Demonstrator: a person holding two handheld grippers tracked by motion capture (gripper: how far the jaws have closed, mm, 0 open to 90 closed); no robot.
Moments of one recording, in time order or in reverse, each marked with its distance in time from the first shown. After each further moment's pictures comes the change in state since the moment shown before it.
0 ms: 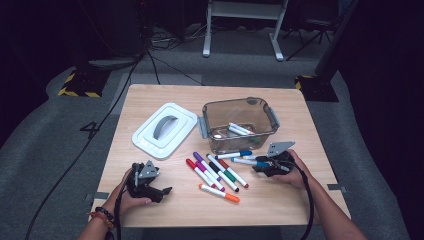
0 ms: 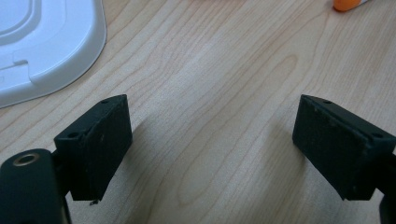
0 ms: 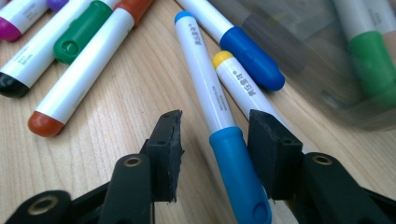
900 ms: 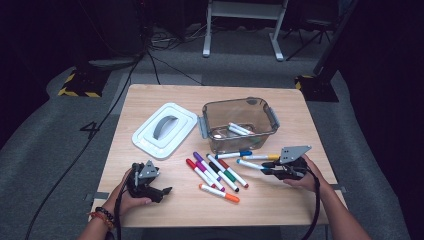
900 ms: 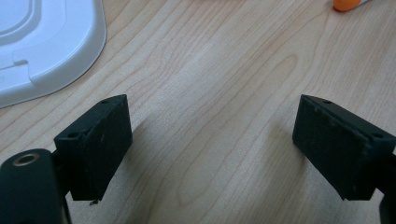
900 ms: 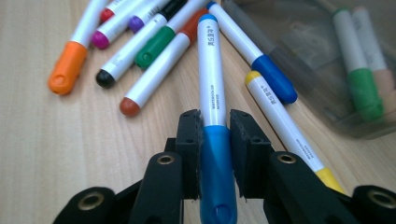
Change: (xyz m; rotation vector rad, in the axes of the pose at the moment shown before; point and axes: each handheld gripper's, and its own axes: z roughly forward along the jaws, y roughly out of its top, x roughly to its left) left arm 0.000 0.000 0.000 0.000 0.000 0.000; right arm 0.017 -0.002 -0.047 -0.082 0.064 -0.101
